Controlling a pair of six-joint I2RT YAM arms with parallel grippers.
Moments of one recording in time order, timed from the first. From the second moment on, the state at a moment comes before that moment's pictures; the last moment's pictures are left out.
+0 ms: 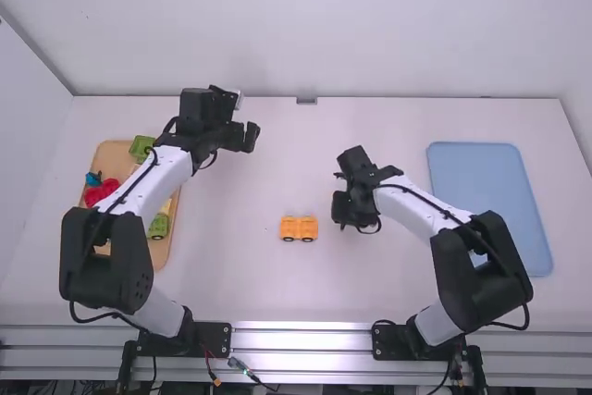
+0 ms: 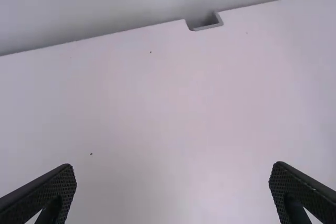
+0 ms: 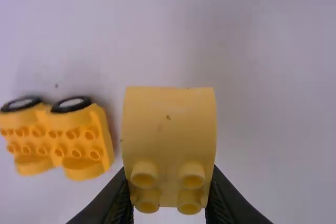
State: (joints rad) left arm -0.08 1.64 1.17 -0.24 0.22 0.06; right arm 0.45 1.66 0.95 -0.68 -0.18 0.60
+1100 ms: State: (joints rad) left arm -0.08 1.64 1.17 -0.28 0.22 0.02; right arm 0.42 1.66 0.70 -0.34 -0.17 1.89
